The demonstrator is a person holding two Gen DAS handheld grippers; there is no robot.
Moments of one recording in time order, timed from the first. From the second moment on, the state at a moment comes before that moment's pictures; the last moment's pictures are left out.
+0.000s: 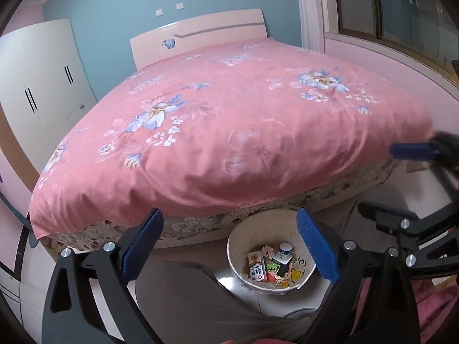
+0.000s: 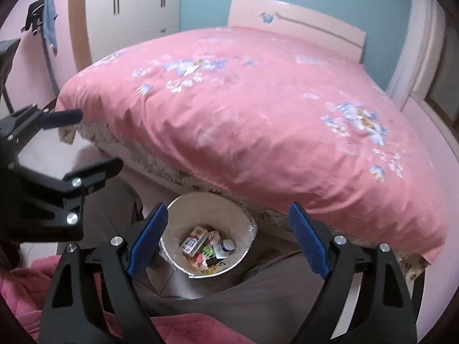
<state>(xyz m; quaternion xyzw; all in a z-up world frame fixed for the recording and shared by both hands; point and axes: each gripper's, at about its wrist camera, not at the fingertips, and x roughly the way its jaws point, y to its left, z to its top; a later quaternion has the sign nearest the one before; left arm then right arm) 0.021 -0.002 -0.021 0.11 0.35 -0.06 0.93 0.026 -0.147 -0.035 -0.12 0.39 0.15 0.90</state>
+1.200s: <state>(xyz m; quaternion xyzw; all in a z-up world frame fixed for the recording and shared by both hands) -0.007 -0.002 -0.012 0.09 0.33 -0.06 0.94 -0.015 -0.159 -0.015 -0.10 0.31 0.07 0.94</state>
